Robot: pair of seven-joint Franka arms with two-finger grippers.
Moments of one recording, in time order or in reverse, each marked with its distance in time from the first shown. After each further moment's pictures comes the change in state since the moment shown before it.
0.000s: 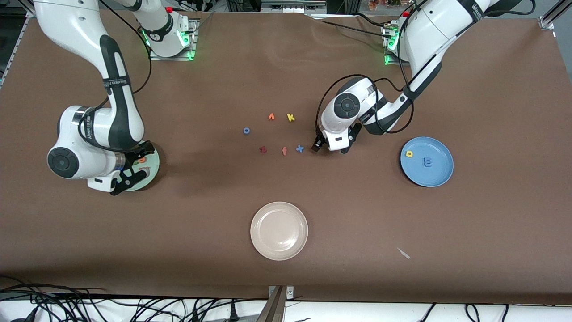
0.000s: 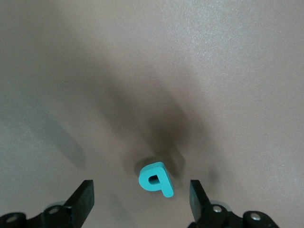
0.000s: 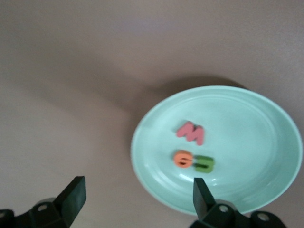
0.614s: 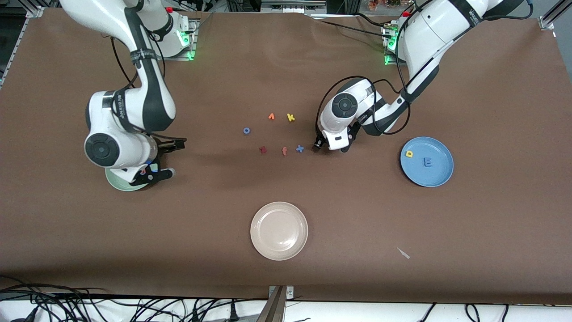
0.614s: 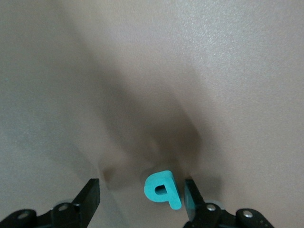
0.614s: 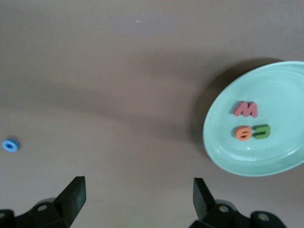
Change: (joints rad) left arm -0.001 0.023 0.000 -0.006 0.055 0.008 -0.070; right arm 0.169 -0.070 0.007 0.035 -0.011 -0.084 0.488
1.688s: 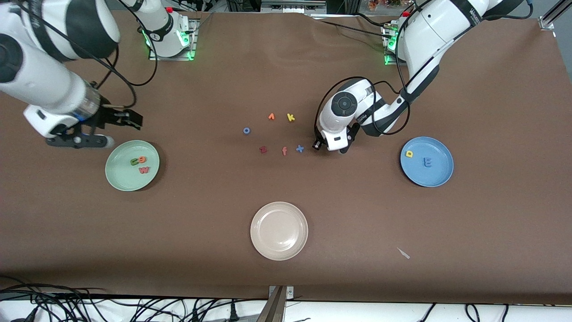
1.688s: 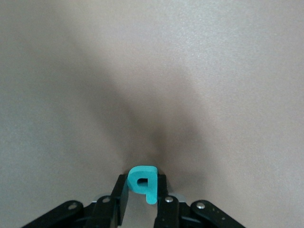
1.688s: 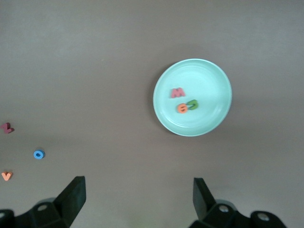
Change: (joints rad) left arm -0.001 0.000 -0.004 0.013 0.040 0.011 -0.003; right arm -0.371 -0.364 0.335 0.002 -0.216 -0.115 0.248
